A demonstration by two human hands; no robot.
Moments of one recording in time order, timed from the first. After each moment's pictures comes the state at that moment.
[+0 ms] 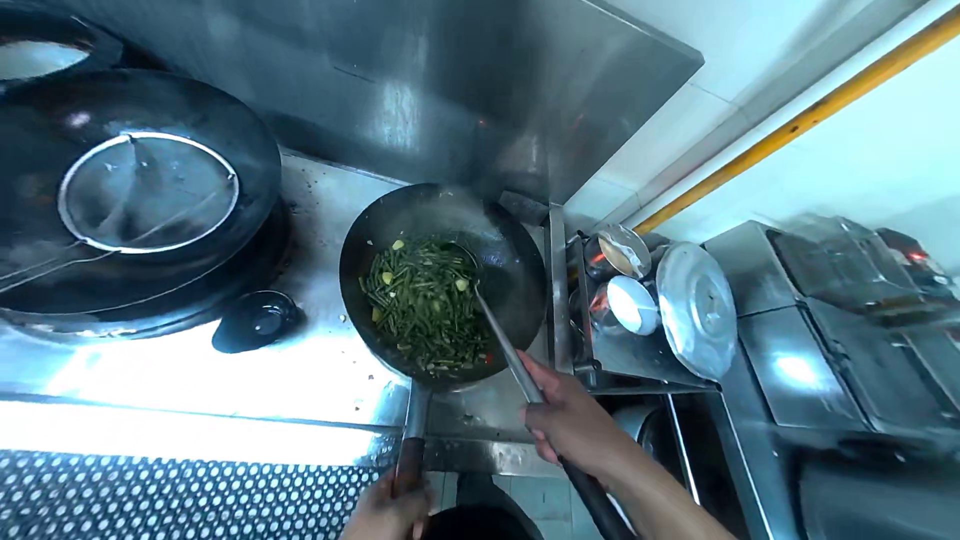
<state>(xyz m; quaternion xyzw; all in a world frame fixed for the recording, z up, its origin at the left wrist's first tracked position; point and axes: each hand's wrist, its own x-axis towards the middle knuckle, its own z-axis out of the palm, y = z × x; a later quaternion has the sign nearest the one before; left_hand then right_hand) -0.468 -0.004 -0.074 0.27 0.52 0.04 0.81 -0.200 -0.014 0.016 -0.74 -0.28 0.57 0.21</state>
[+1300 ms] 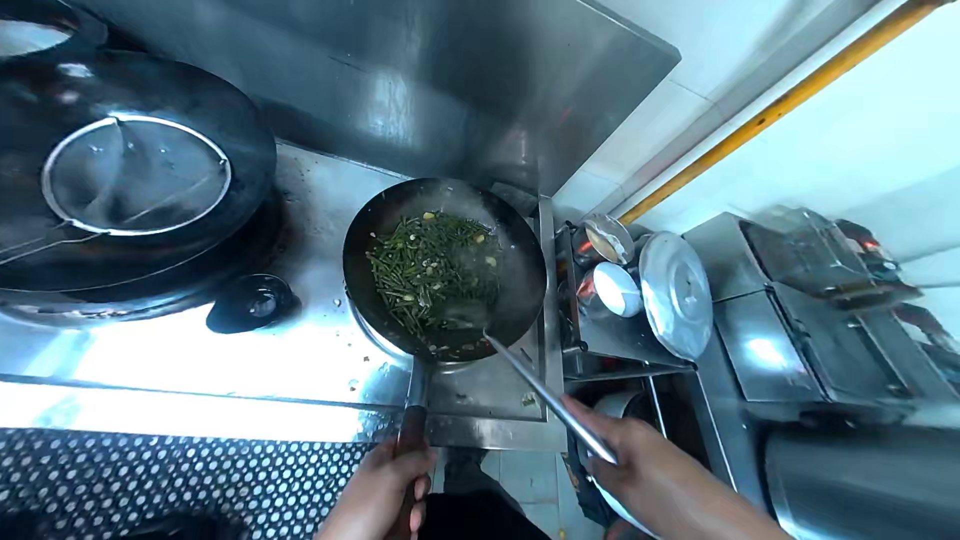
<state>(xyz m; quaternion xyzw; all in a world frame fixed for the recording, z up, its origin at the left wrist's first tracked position) -0.467 -0.005 -0.066 0.19 0.50 0.07 0.84 -0.184 -0.103 0.067 -0.78 -0.44 0.44 -0.07</state>
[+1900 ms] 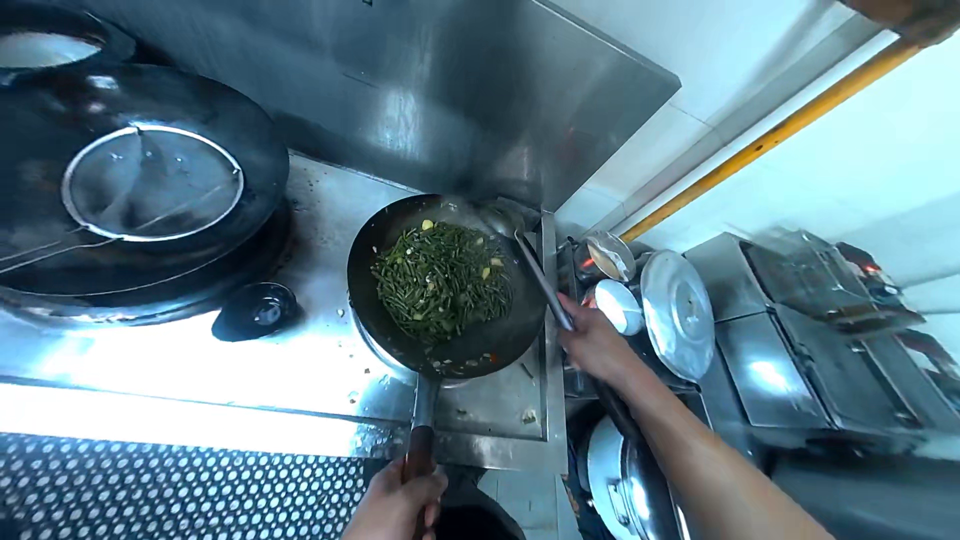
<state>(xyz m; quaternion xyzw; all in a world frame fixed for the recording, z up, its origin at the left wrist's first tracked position) -0.461 -0.011 -0.058 0.23 0.50 0.06 0.84 -0.125 0.022 0.015 -0.85 -0.40 0.33 0.11</state>
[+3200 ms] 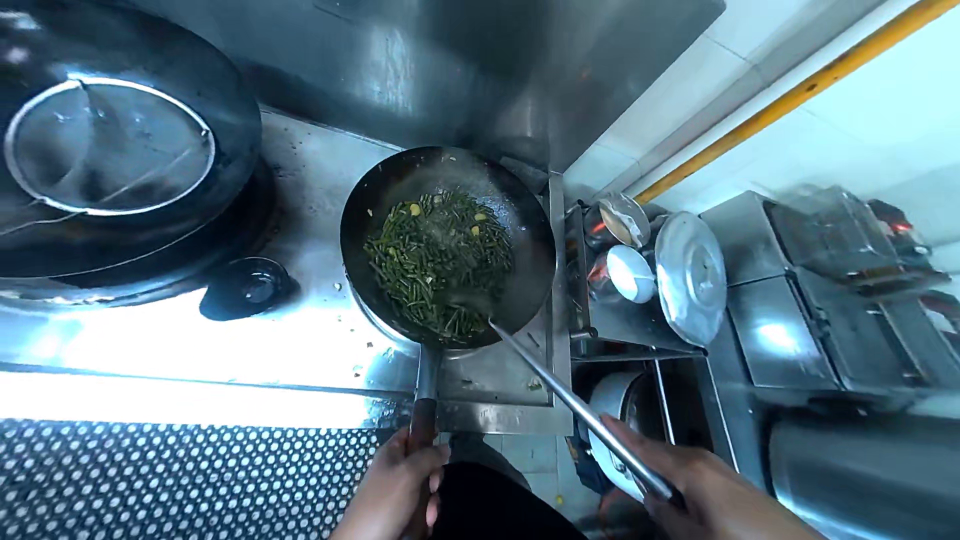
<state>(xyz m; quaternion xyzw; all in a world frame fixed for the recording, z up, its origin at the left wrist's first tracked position) -0.459 -0.008 -0.080 0.20 0.50 0.08 0.84 -0.171 -0.130 0.090 -0.75 -0.49 0.43 -0.12</state>
